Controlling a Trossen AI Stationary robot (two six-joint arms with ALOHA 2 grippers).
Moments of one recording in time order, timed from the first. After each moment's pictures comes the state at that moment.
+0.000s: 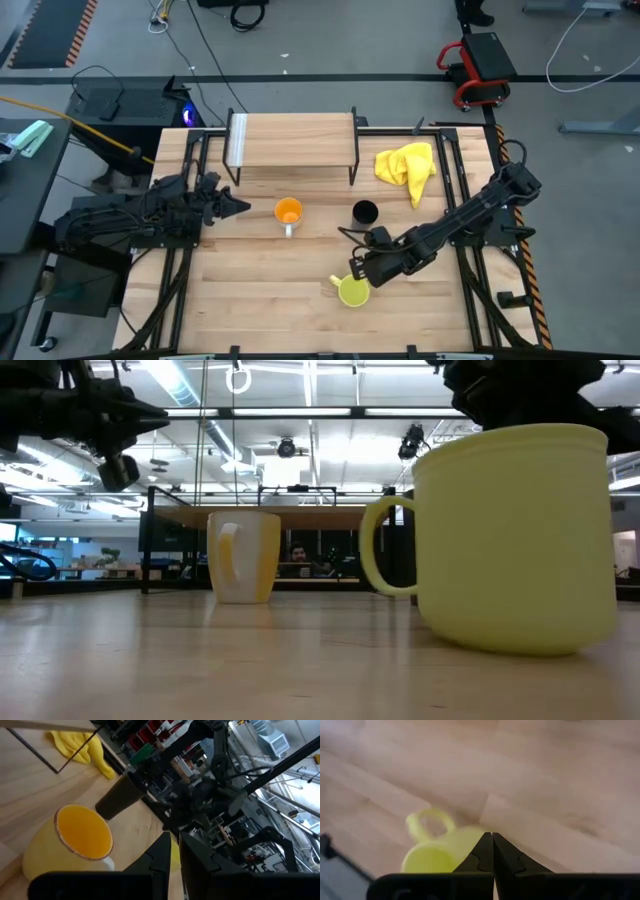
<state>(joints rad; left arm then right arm) 0.21 0.23 0.17 0.04 0.24 -0.88 0.50 1.62 1.14 -0.74 0.28 1.72</state>
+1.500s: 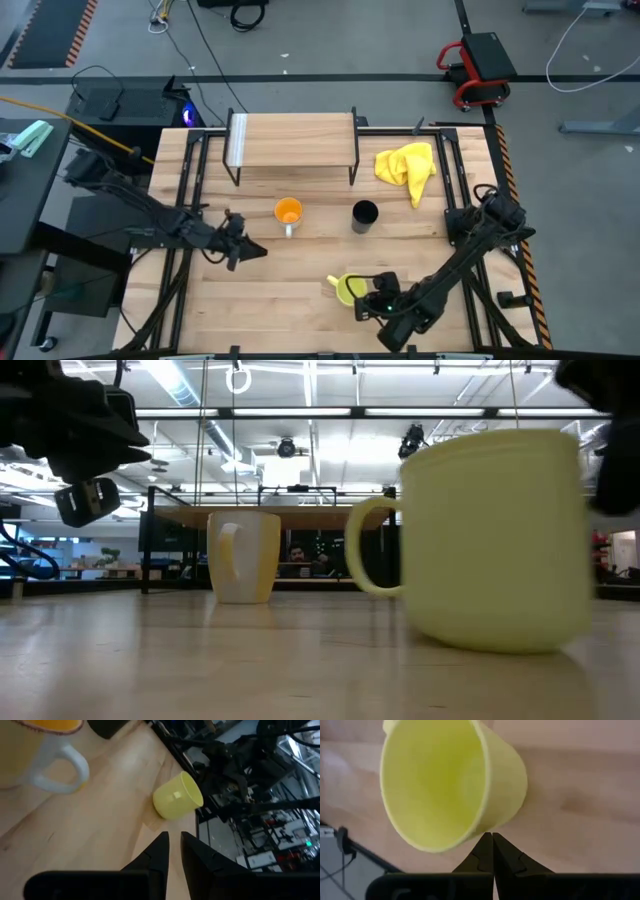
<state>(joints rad) -0.50 0.93 0.17 0.50 -0.33 -1.04 0.79 1.90 1.29 -0.66 0.49 2.21</state>
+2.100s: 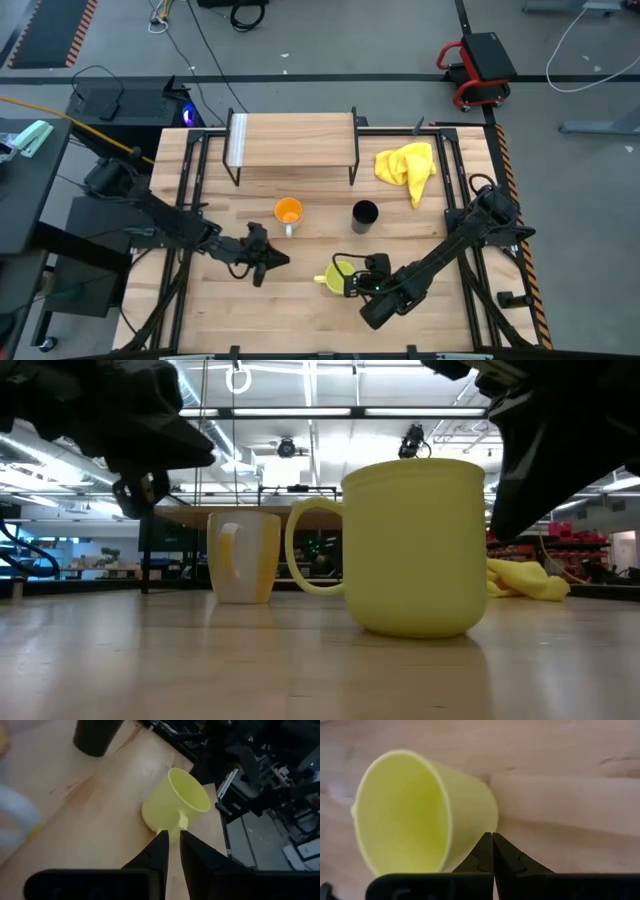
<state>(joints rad) -0.50 1.35 0.41 0.61 -0.40 -0.81 0.66 1.90 1.29 -0.75 0.49 2.17</state>
